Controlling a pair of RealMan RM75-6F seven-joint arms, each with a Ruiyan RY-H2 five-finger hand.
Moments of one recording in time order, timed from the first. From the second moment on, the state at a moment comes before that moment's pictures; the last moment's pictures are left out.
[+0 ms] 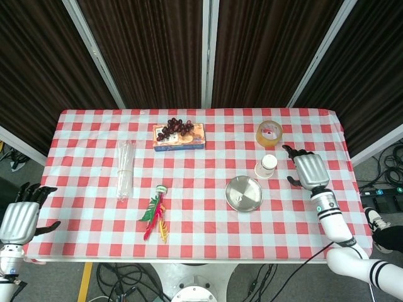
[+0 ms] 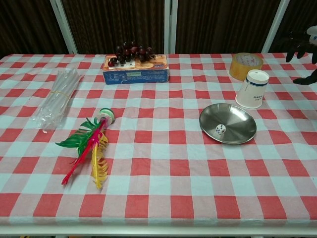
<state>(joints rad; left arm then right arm) -0.11 -1.17 -0.03 -1.56 1.46 1.42 0.06 0.58 -1.36 0.22 -1.37 -1.12 0.93 -0.27</state>
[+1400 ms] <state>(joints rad) -0.10 -1.15 -0.02 -1.59 1.43 1.41 0.06 0.71 -1.48 0.10 -1.35 -1.45 0.88 0.08</state>
